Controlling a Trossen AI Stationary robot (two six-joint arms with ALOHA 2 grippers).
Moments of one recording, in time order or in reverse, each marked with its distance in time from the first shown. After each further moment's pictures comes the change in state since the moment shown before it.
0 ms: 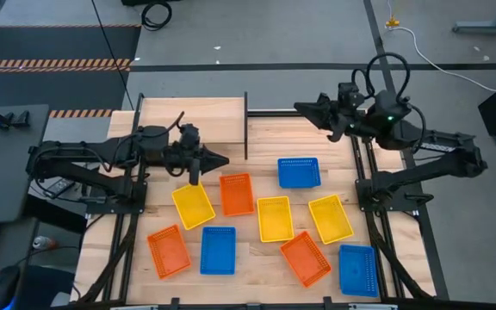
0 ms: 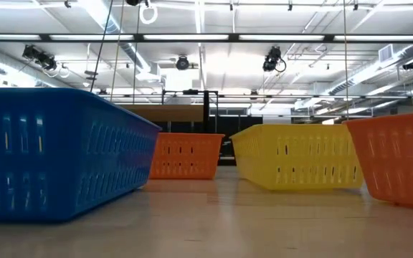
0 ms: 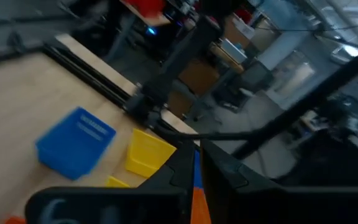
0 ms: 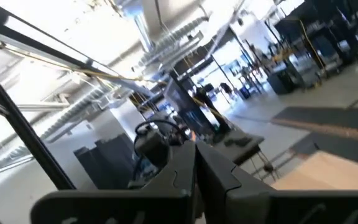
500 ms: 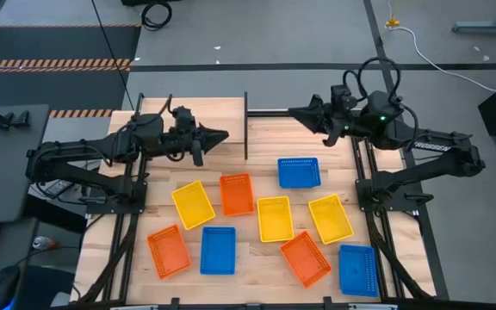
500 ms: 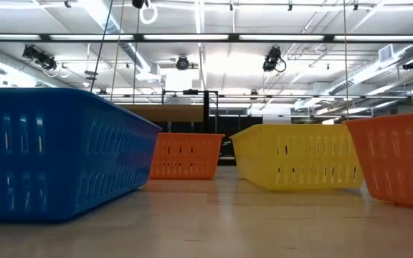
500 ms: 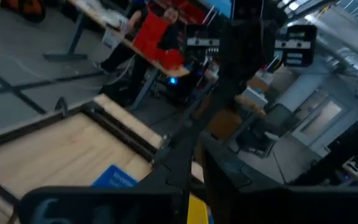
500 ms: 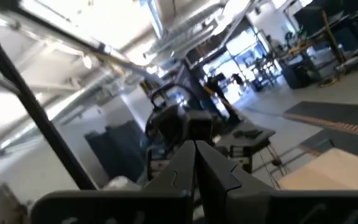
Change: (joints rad) left arm 0.084 0.000 0.000 0.107 -0.097 0.069; right arm -0.015 0.028 0.000 -0.010 -0.092 -0.026
